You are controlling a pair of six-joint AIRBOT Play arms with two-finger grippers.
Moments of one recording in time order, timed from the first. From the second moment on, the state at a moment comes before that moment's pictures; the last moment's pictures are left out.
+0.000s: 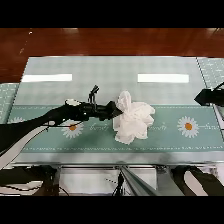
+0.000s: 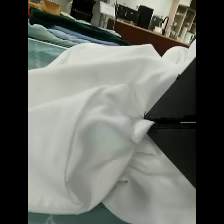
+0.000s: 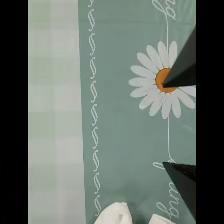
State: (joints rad) left arm -0.54 -1.55 0.80 -0.11 -0.76 -0.96; right arm -0.23 -0.87 1.04 -1.45 1.31 1.42
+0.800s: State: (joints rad) left arm -0.43 -1.56 0.82 -0.12 -1.03 -0.87; right arm -0.24 -1.09 0.60 -0.85 0.95 1.32
